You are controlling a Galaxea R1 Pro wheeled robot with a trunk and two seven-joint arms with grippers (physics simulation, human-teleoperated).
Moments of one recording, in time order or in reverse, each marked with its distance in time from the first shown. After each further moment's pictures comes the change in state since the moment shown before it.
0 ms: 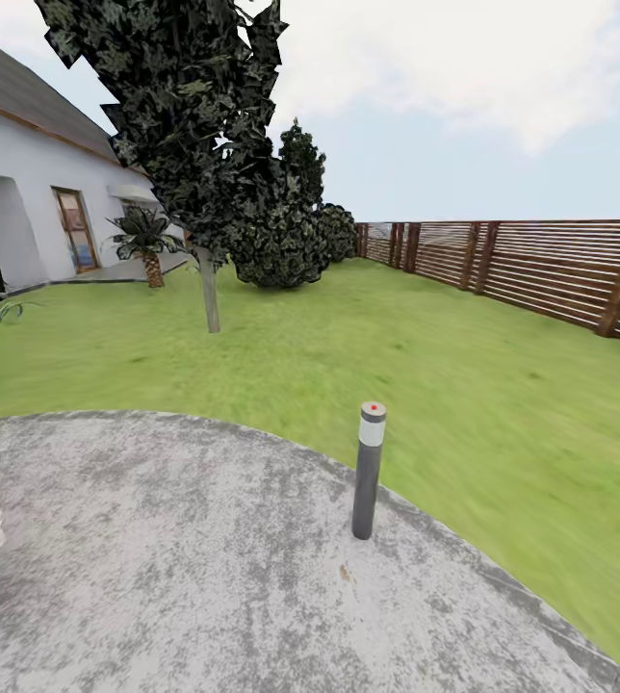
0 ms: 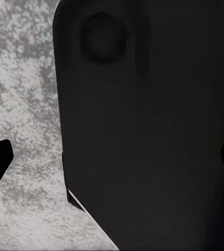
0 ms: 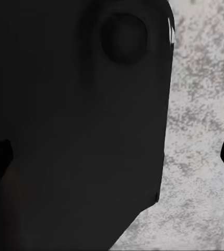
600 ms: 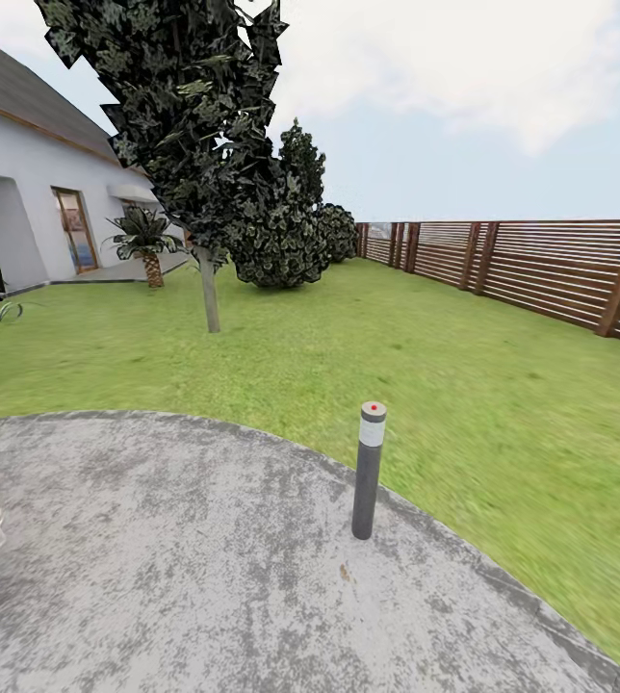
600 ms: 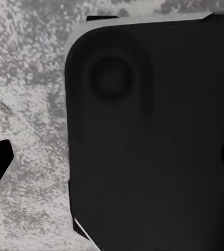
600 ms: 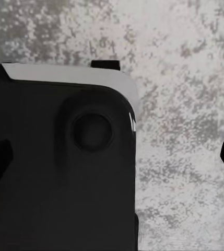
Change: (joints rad) left arm -0.008 0.007 -0.003 -0.008 0.003 -0.071 0.004; right arm -0.014 -0.034 0.000 -0.090 0.000 -0.077 -0.005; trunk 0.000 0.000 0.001
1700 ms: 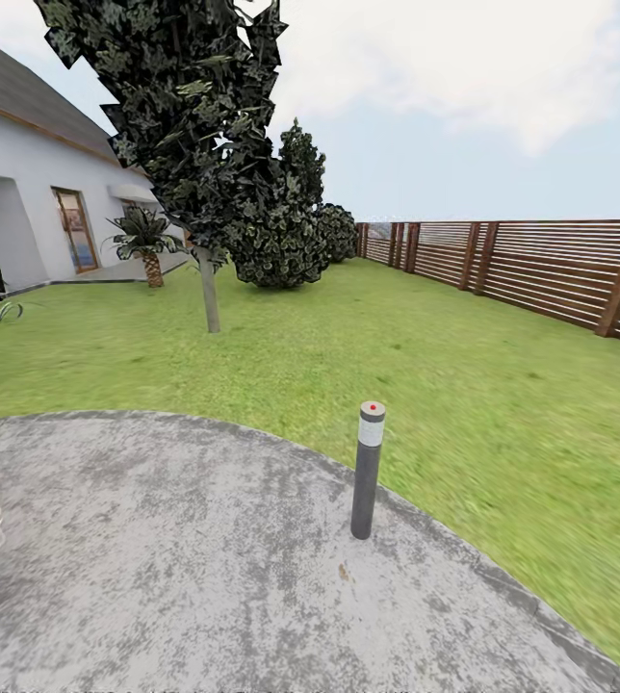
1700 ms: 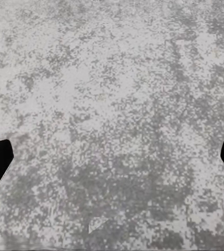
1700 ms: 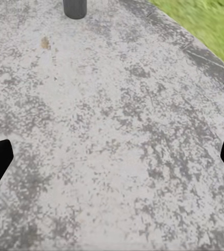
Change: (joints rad) left arm -0.084 0.073 0.162 -0.346 0.005 -0.256 0.000; right arm -0.007 -0.075 -0.017 -0.449 -0.005 -0.243 0.001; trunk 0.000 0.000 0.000
